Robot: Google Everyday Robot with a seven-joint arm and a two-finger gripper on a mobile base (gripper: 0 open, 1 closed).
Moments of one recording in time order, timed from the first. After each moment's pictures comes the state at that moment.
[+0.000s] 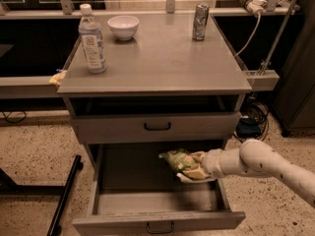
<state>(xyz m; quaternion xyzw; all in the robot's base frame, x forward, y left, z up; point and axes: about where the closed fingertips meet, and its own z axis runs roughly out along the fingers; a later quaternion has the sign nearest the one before) 0.560 -0.135 0.529 -0.51 0.74 0.23 0.37</state>
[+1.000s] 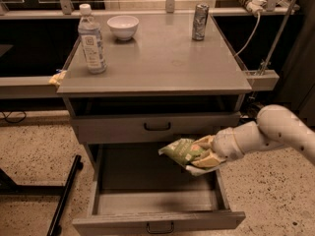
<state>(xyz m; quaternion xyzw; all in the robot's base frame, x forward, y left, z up) 0.527 -0.142 0.633 -0.60 0.68 0.27 0.33</state>
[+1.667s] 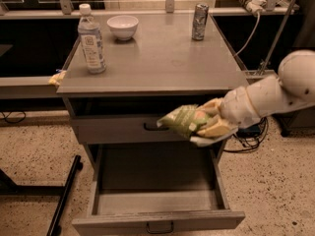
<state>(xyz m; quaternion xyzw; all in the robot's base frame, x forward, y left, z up) 0.525 -0.138 0.785 -0.65 0.64 0.22 0.34</state>
